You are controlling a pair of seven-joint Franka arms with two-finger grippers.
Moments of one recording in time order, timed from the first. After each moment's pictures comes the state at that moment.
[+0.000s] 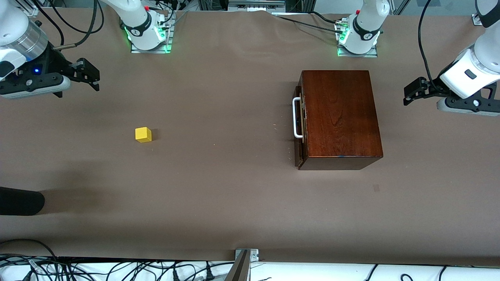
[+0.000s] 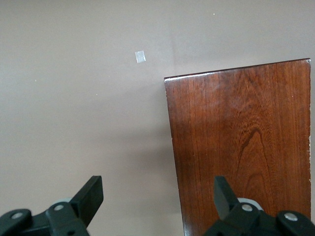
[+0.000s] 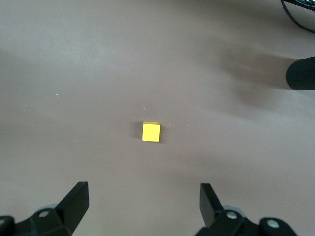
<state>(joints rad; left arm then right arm) 0.04 0.02 -0.12 -1.63 0.03 1.57 0.02 0.31 -0.02 -0.14 -1.61 -0.06 1.61 -0.07</state>
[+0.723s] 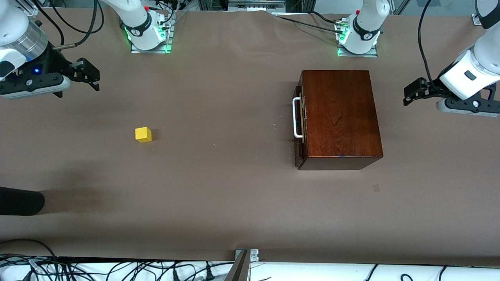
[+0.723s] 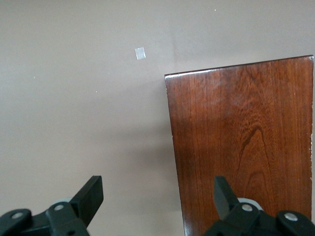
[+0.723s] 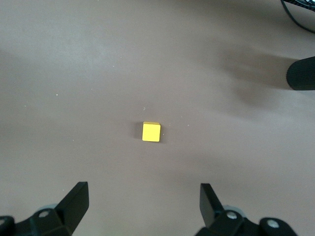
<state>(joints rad) 0.04 0.03 -0.12 -1.63 0.03 1.55 0.02 0.31 -0.02 -0.14 -1.61 -0.06 1.61 -0.07</state>
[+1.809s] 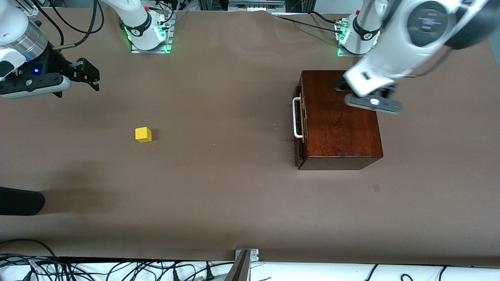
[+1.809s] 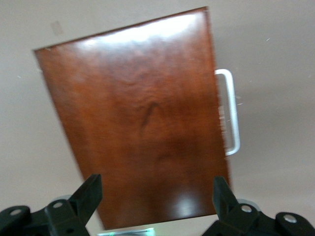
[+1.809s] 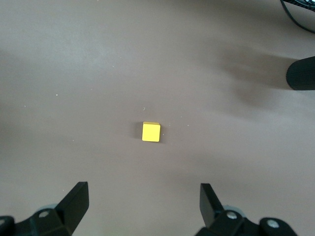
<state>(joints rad) -0.08 0.13 -0.40 -1.62 0.03 1.53 -0.33 0.31 -0.02 -0.14 -1.61 -0.06 1.61 -0.07</state>
